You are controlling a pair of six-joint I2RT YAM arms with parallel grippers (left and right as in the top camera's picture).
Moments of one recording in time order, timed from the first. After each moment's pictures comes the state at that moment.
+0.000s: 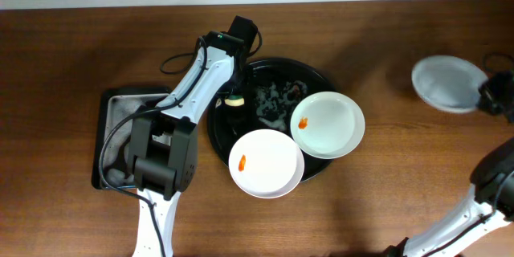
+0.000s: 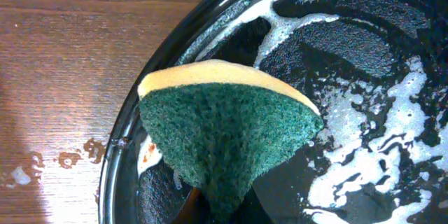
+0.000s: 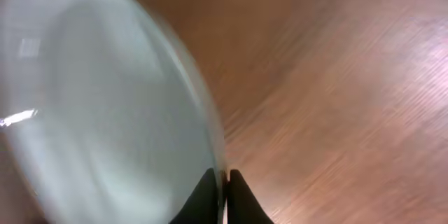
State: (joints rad) left arm -0.40 2.27 1.94 -1.07 -0.08 -0.40; right arm -0.70 2.16 1.91 -1.19 -0.18 0.40
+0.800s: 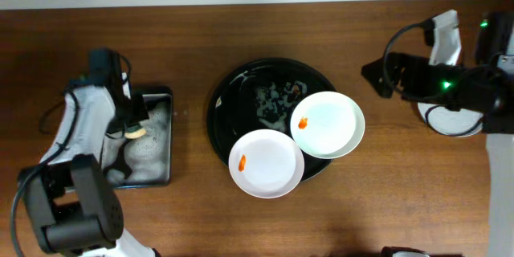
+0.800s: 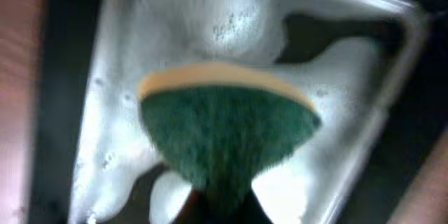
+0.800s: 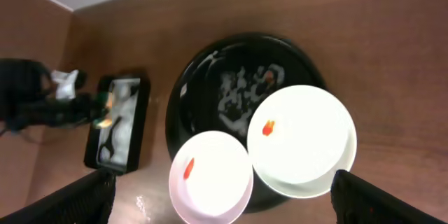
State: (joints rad) left arm 0.18 1.82 1.29 -0.83 -0.08 -0.14; right arm -0.11 1.39 1.76 -1.30 -0.56 0.09
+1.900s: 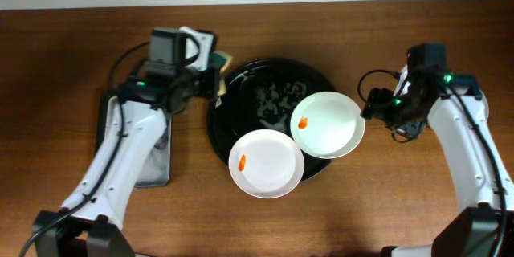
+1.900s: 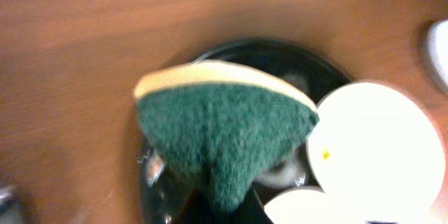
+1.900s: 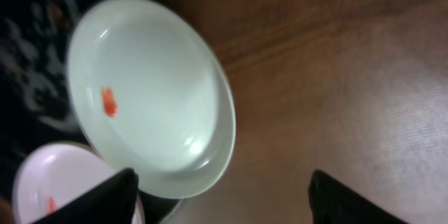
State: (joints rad) left arm -0.23 1.60 1.34 -0.56 0.28 -0.07; right arm -0.09 1.57 1.27 -1.06 -0.17 0.35
